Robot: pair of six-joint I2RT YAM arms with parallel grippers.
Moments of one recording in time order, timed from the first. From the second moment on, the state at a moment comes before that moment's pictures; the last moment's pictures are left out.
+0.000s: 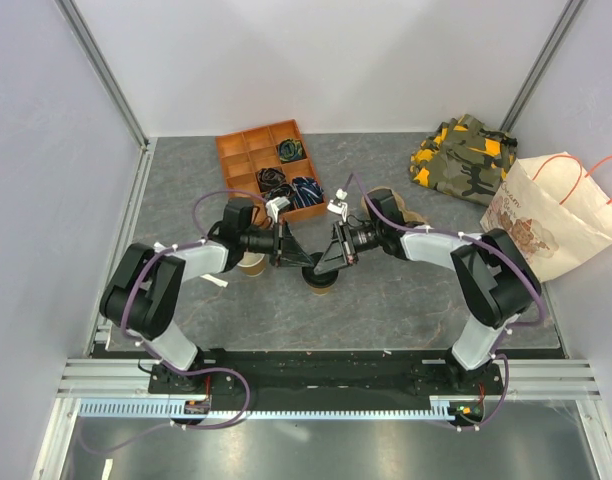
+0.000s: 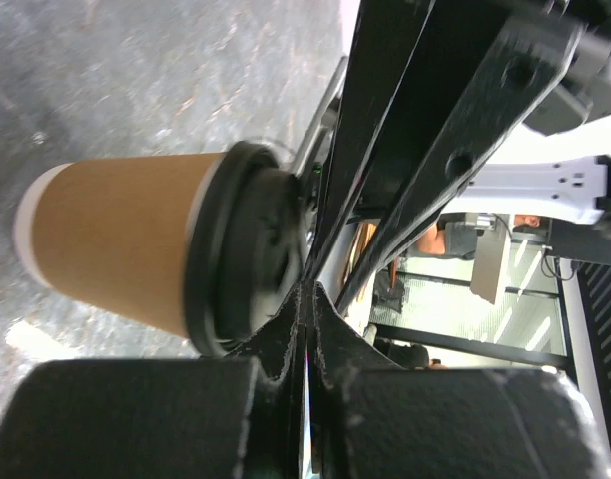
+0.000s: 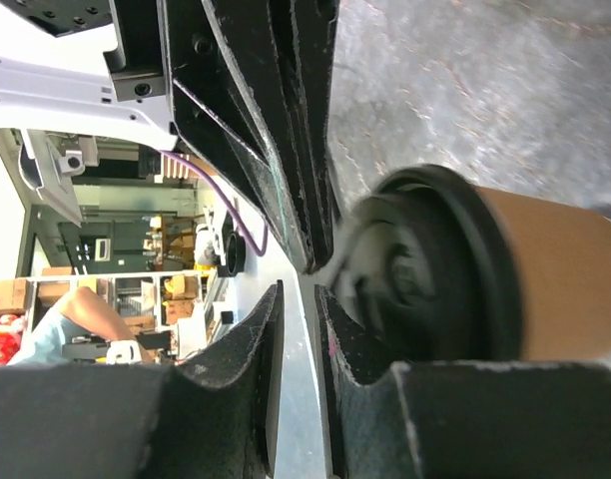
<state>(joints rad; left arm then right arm) -0.38 1.64 0.74 0.33 1.08 -0.88 0.48 1.75 0.92 0.14 -1.17 0.59</state>
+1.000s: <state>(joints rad) -0.49 1.47 0.59 0.42 1.02 -1.00 0.42 1.74 0.86 0.42 -1.13 0.87</state>
